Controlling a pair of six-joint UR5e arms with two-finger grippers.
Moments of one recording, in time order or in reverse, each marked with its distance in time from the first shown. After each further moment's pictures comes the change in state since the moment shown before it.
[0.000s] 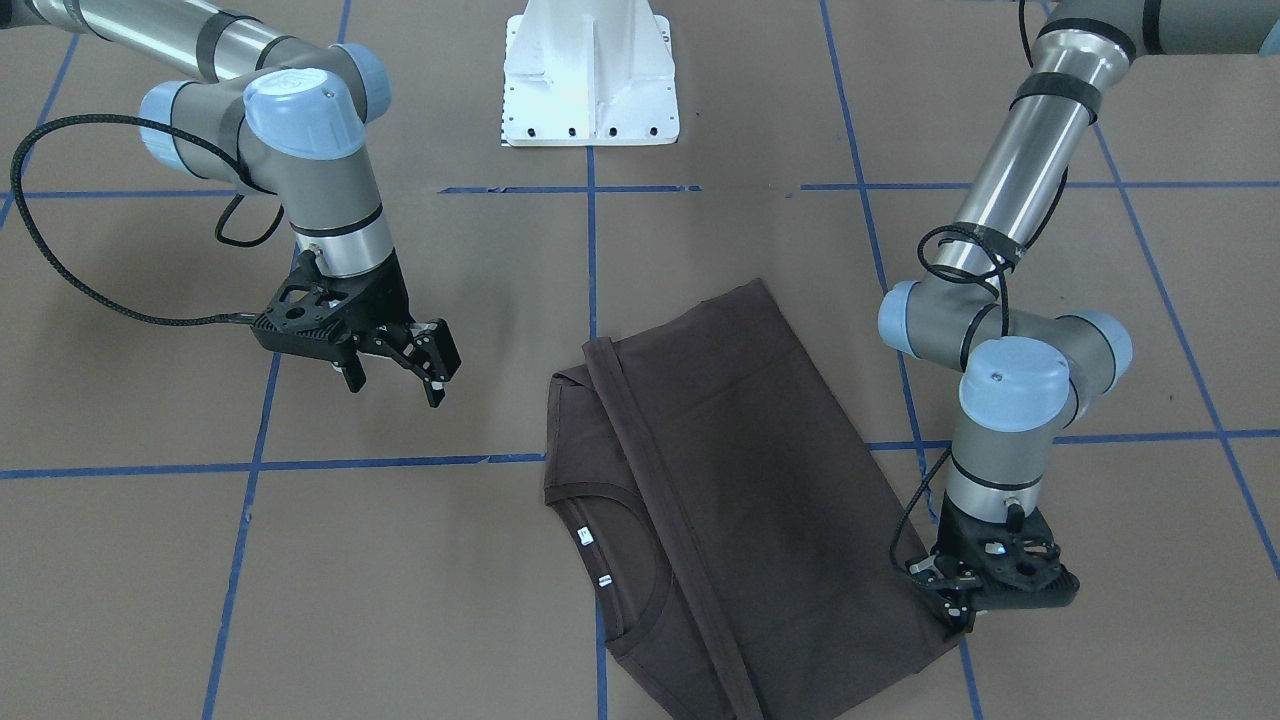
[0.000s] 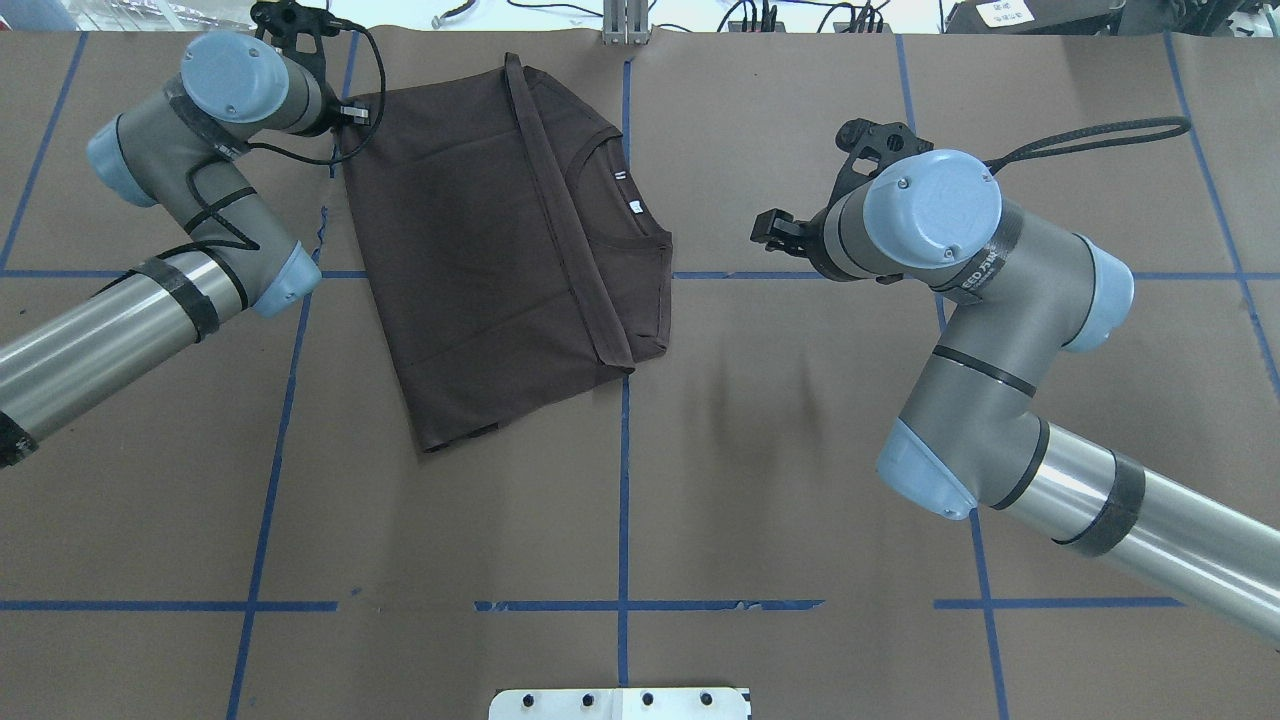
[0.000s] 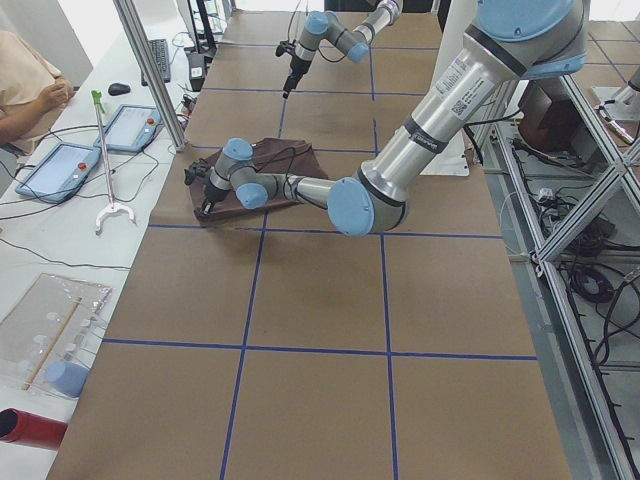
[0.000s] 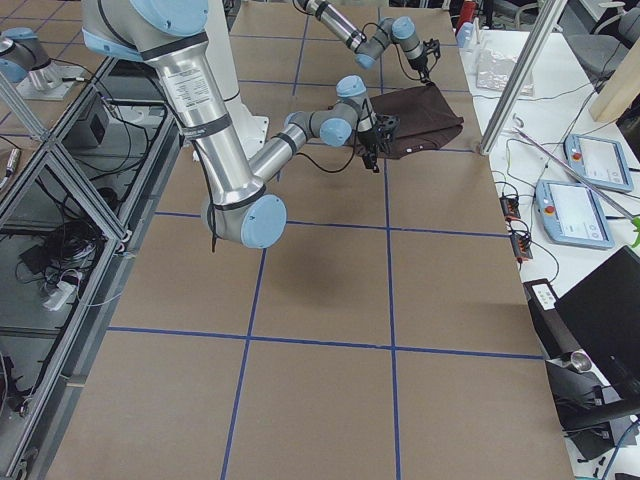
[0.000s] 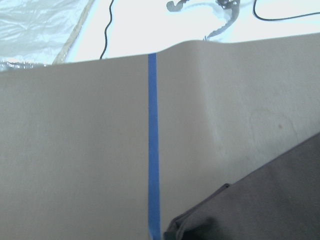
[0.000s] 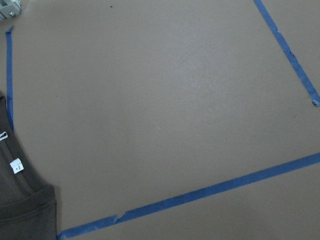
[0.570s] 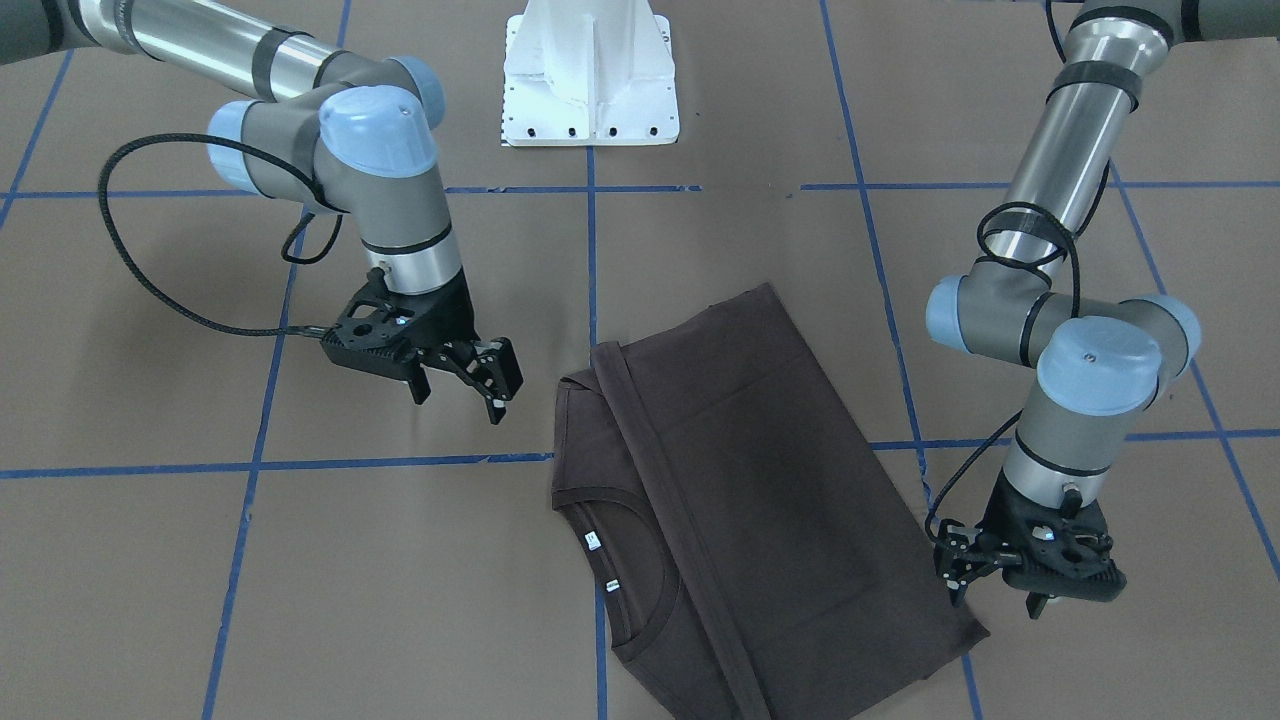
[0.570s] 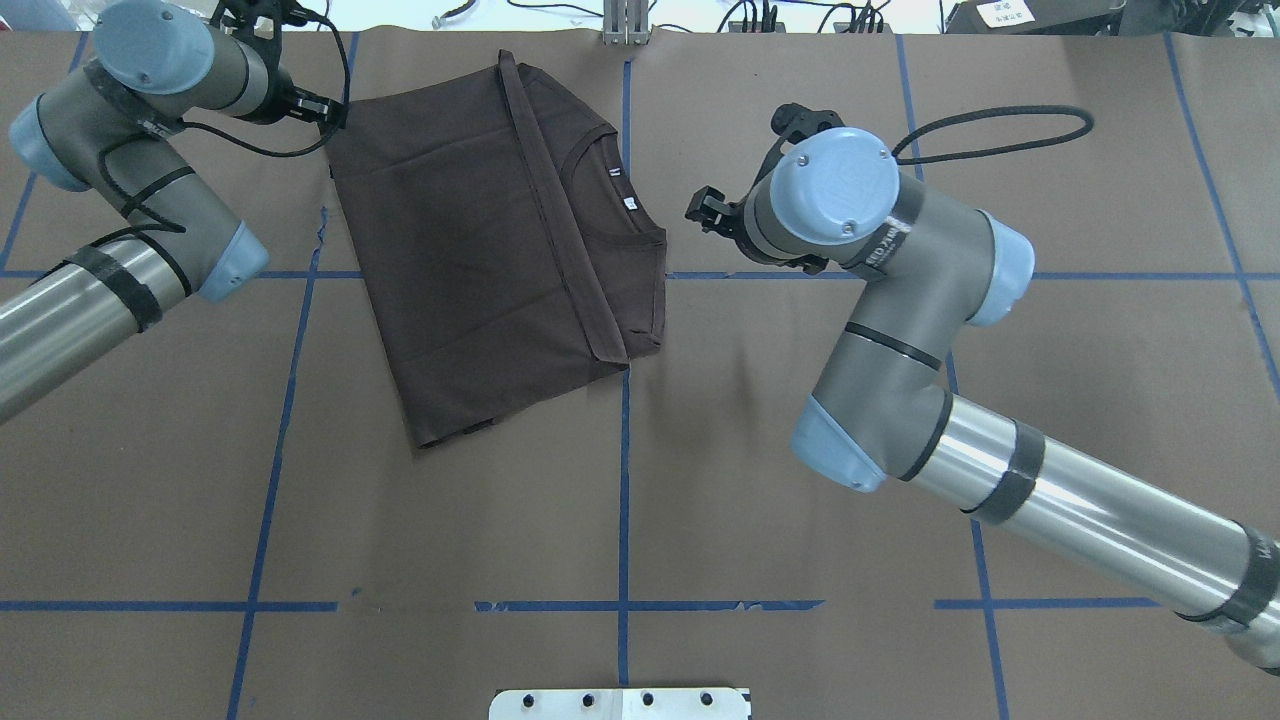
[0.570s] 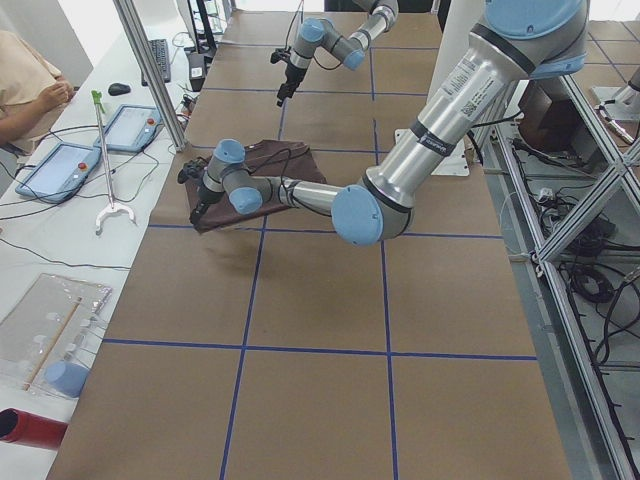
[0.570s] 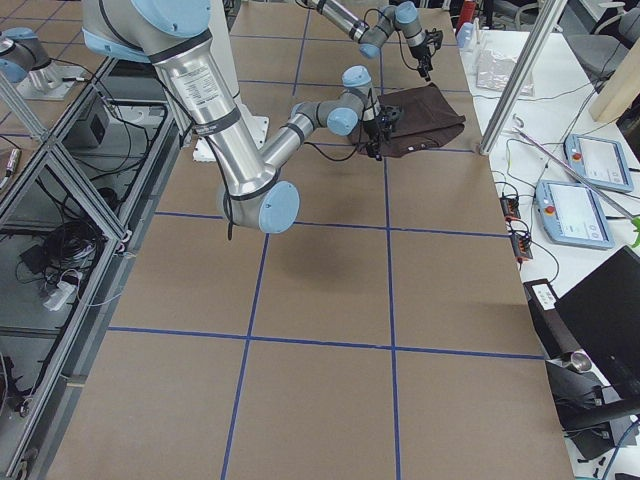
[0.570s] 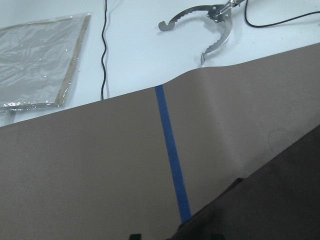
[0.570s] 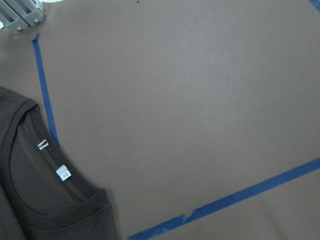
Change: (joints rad) left arm -0.058 0.104 -0.155 -0.007 -0.159 0.187; right arm -0.025 0.194 -0.178 -0.001 -0.012 0.133
